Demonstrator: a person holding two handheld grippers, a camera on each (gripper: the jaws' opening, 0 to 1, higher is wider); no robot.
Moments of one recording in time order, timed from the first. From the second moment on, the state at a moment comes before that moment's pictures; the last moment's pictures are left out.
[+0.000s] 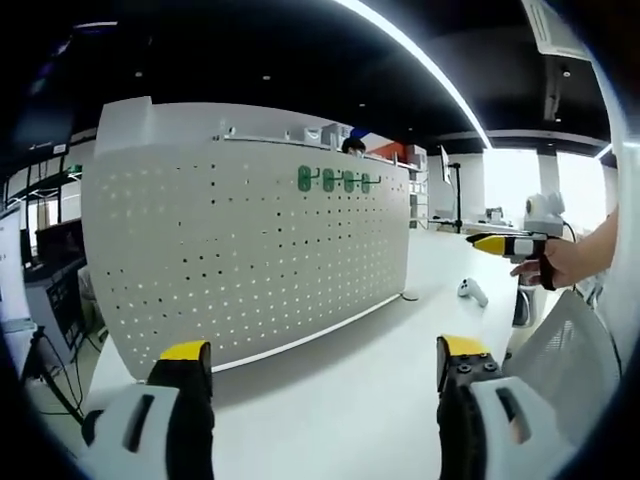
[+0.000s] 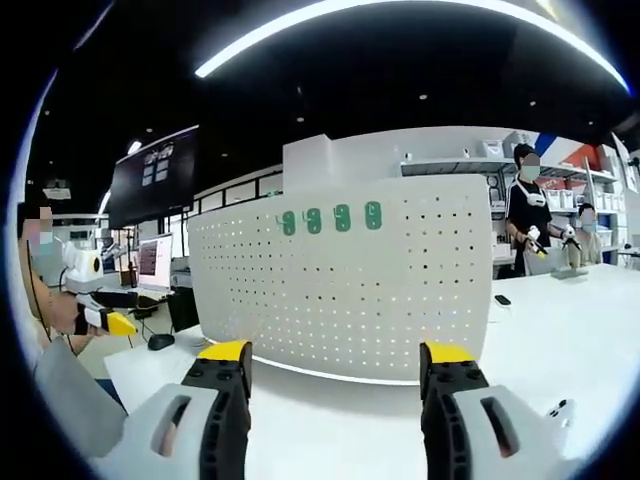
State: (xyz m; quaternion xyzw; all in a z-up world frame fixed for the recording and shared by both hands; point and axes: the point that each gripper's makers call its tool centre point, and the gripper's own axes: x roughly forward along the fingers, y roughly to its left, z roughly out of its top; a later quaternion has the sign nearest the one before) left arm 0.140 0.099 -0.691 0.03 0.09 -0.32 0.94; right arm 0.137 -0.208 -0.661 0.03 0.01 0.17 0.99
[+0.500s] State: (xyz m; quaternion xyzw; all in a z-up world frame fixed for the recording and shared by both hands) left arm 0.131 0.104 -0.694 0.04 0.10 -0.32 0.94; right arm 0.128 -0.204 -0.670 0.03 0.02 0.17 0.98
